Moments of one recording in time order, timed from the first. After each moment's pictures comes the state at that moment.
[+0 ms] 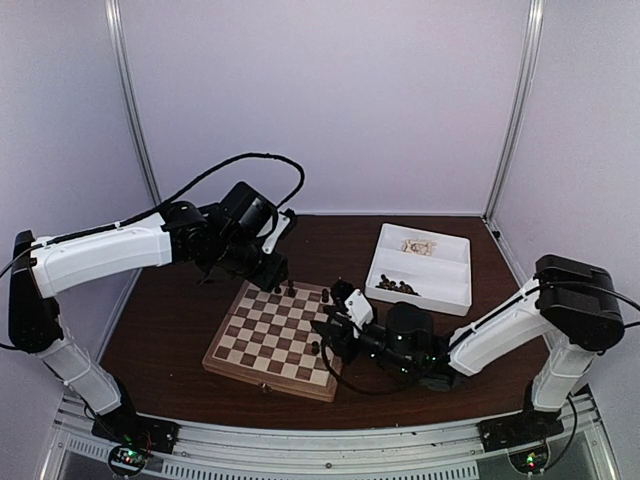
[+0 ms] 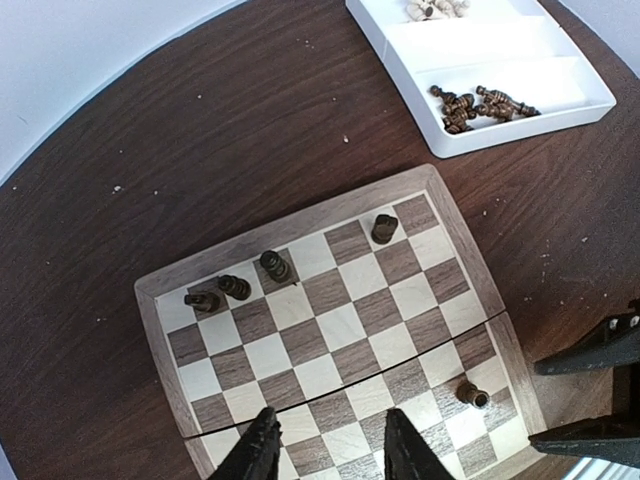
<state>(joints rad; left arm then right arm) -0.89 1.57 1.36 -0.68 -0.19 -0.21 1.16 1.78 0.63 1.02 0.21 0.08</state>
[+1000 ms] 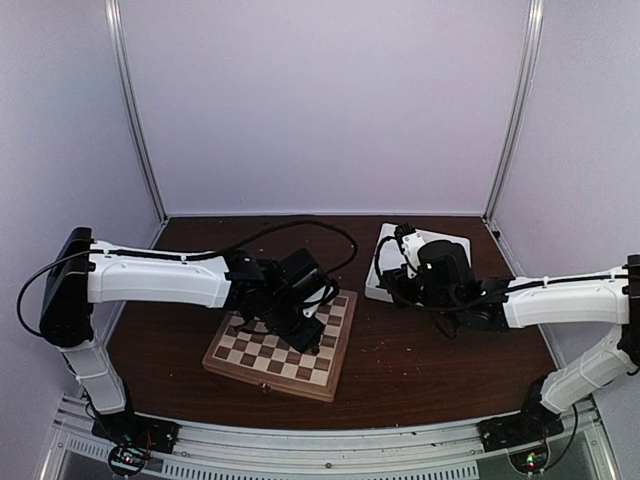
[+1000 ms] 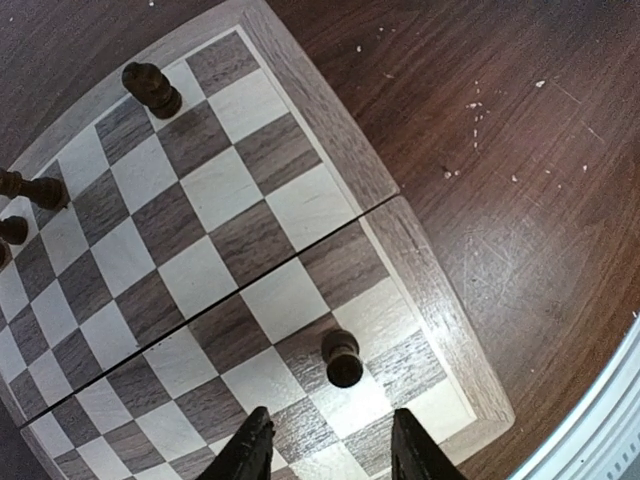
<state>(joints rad) -1.09 1.76 1.29 -0.64 -0.10 -0.31 0.88 1.36 0.75 0.14 0.44 0.21</state>
